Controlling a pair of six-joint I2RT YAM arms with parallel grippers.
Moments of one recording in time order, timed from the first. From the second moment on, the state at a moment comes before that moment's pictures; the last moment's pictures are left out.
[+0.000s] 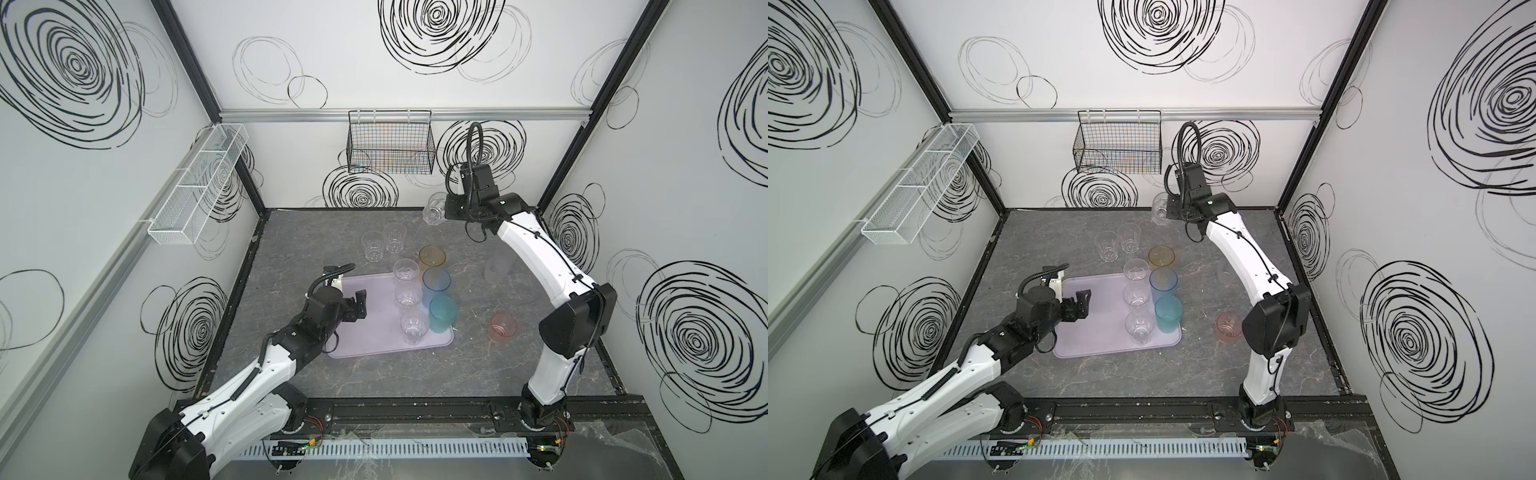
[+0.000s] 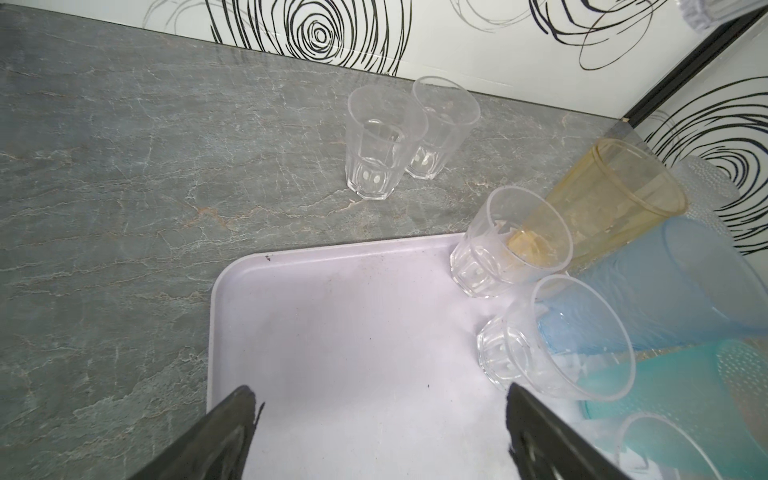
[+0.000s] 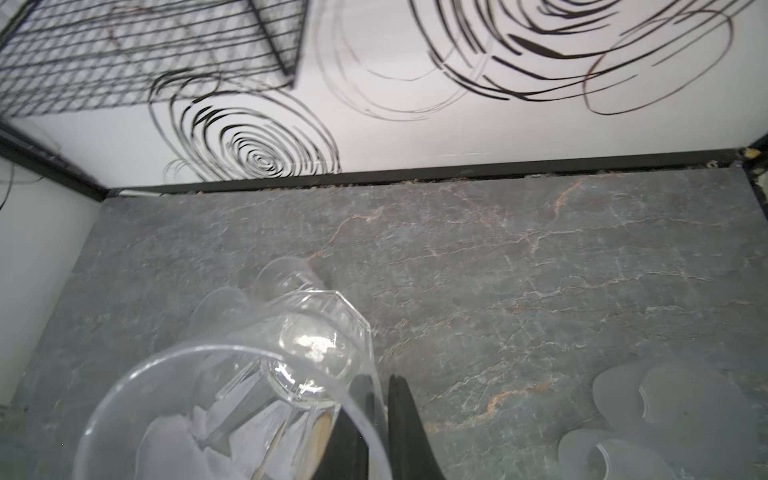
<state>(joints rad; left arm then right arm) -0.53 0.90 0.50 -0.14 -0.23 -0.45 0.45 1.79 1.89 -0.78 0.12 0.36</state>
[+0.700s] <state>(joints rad) -0.47 0.76 0.45 -0.19 -0.47 -0.52 0.83 2.12 1.91 -0.79 0.09 0.37</state>
